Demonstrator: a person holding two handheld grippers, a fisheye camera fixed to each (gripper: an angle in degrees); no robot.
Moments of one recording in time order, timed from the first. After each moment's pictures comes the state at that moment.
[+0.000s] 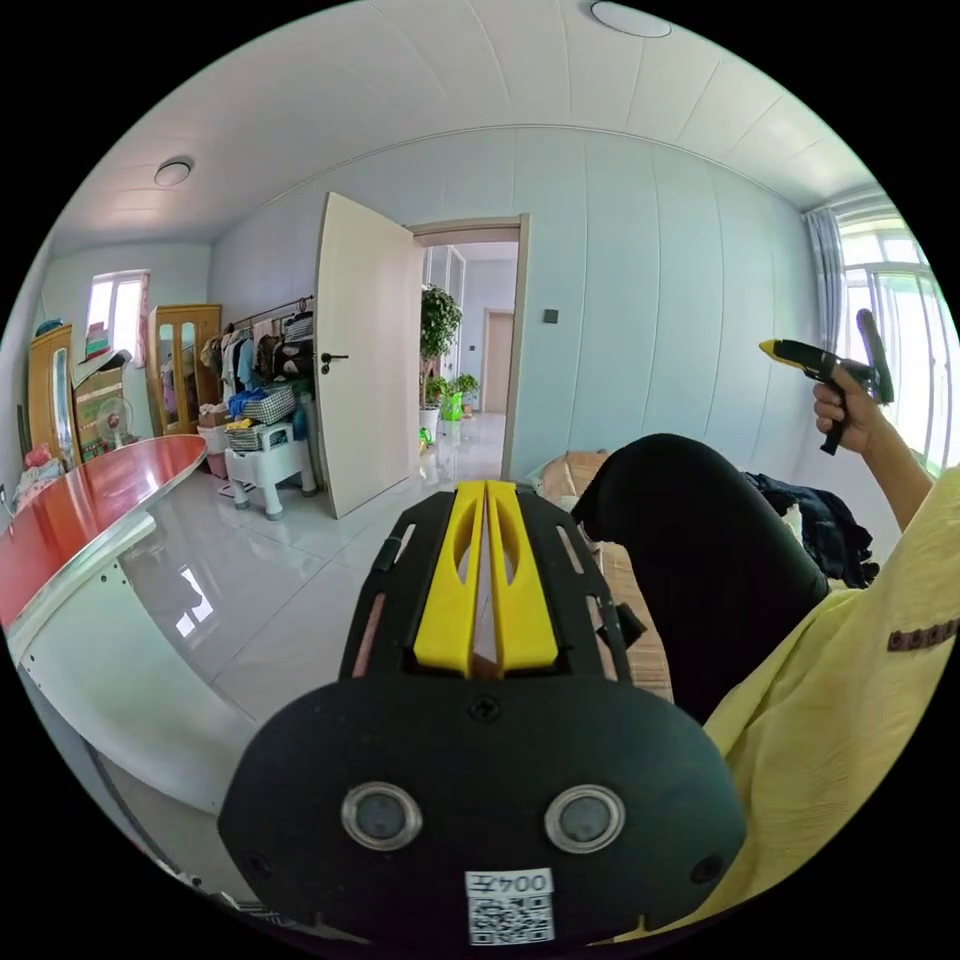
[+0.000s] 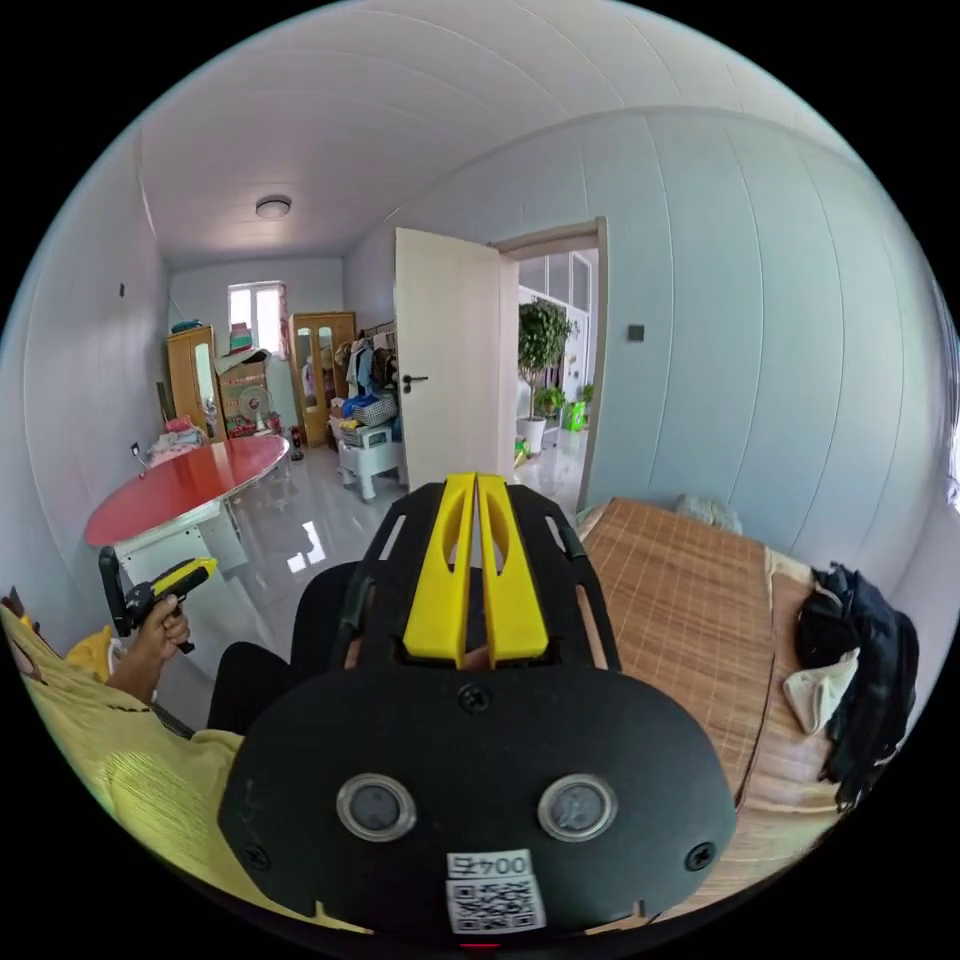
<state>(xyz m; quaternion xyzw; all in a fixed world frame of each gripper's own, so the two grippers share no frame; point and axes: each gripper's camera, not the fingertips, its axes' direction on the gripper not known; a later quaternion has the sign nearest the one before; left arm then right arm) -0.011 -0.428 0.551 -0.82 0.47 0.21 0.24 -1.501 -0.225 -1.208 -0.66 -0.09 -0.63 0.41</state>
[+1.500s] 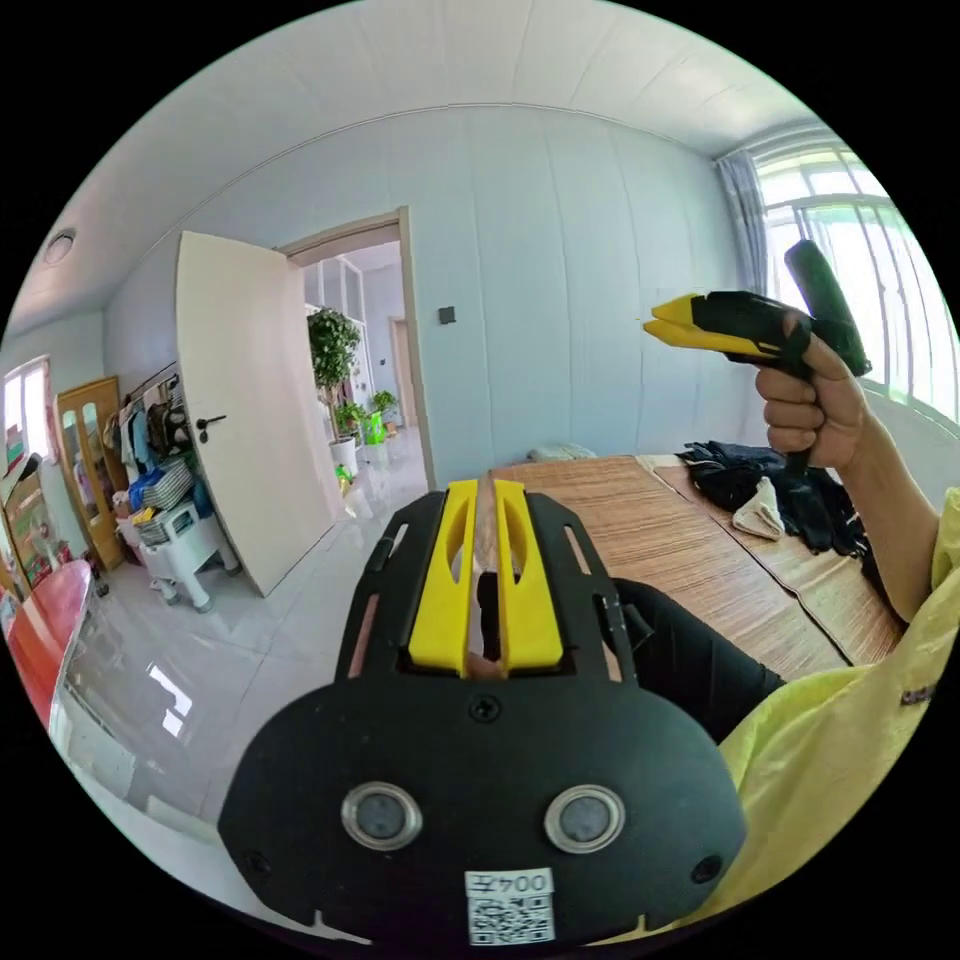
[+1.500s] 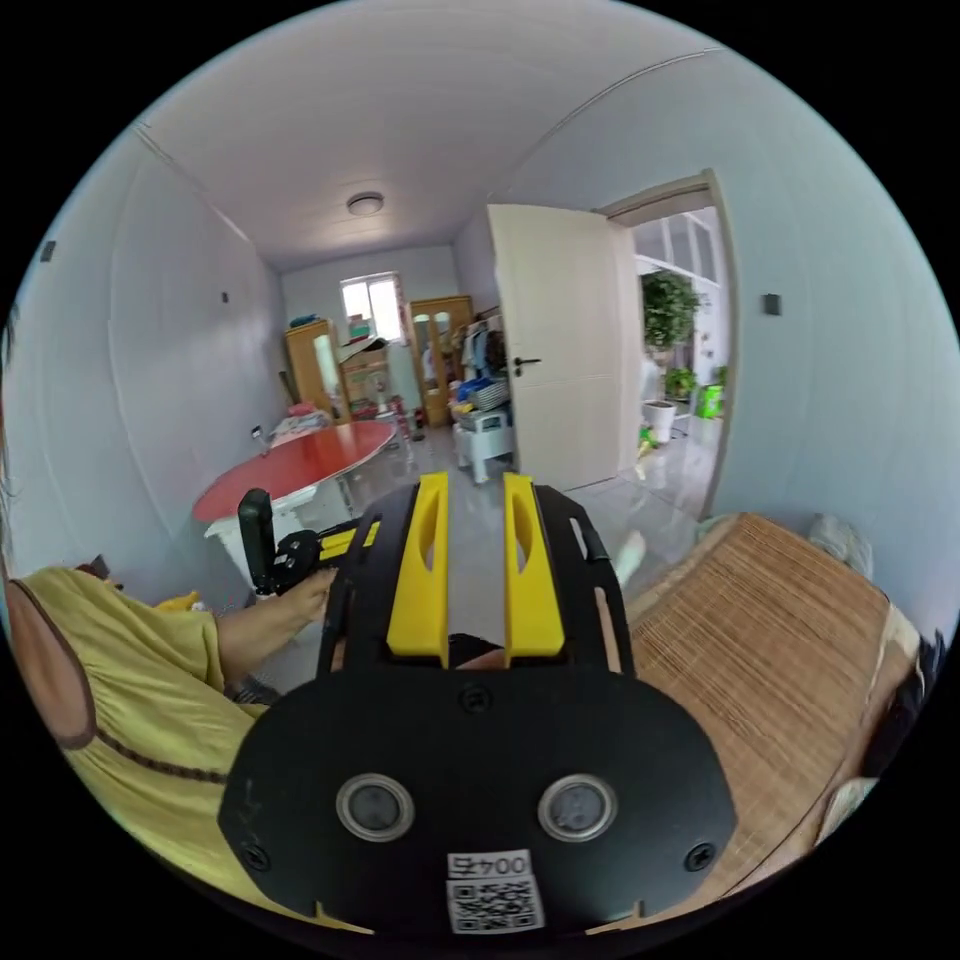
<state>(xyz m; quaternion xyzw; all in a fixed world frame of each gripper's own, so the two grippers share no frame) 0.112 -0.331 0.353 -0.77 0.59 0.16 0.19 -1.426 -0.132 -1.114 -0.78 -0.17 -0.49 0.34</state>
